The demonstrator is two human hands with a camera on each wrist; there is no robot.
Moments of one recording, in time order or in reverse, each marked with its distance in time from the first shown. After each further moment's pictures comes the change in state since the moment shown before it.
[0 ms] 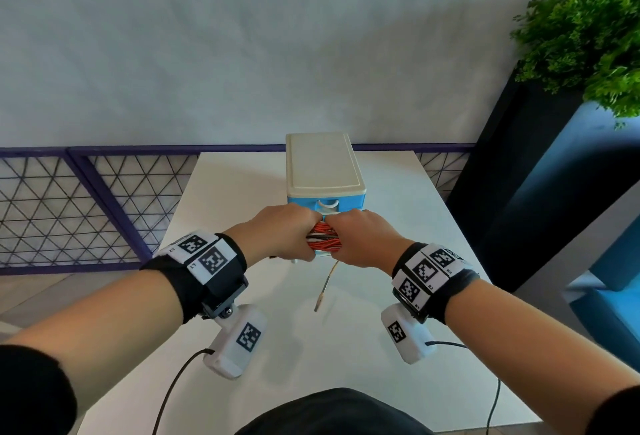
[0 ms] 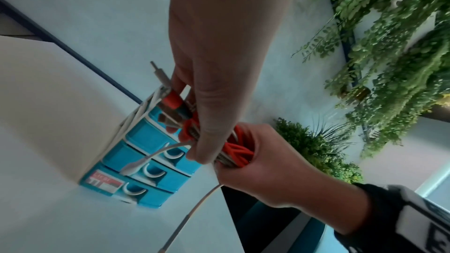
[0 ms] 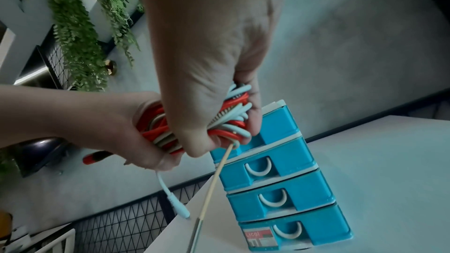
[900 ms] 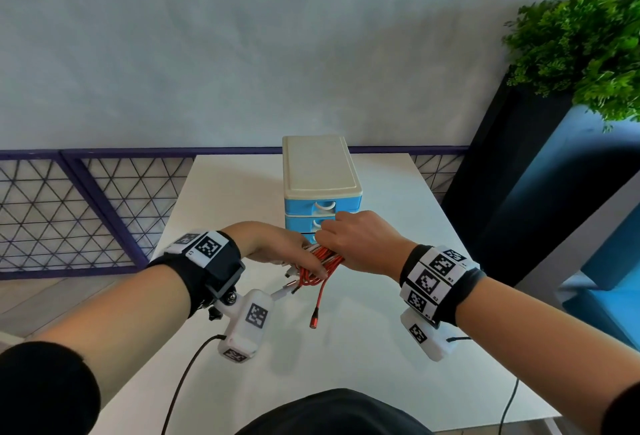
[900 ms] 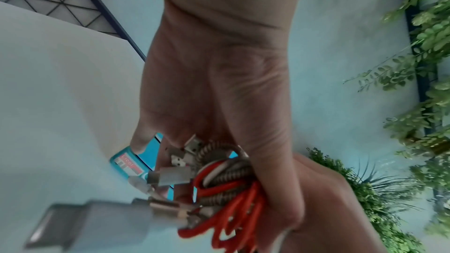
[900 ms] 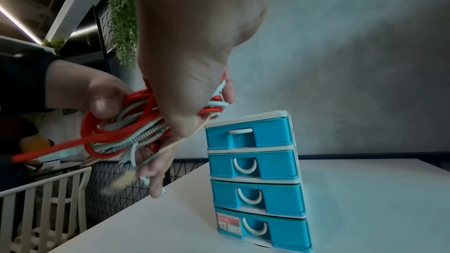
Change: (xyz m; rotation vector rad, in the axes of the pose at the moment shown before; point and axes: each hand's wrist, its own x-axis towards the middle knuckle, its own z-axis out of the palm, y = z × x) left_hand 0.009 -0.012 0.017 -0.710 -0.590 -0.052; right_hand -0.012 0.002 -0.004 -0.394 0.158 -0.384
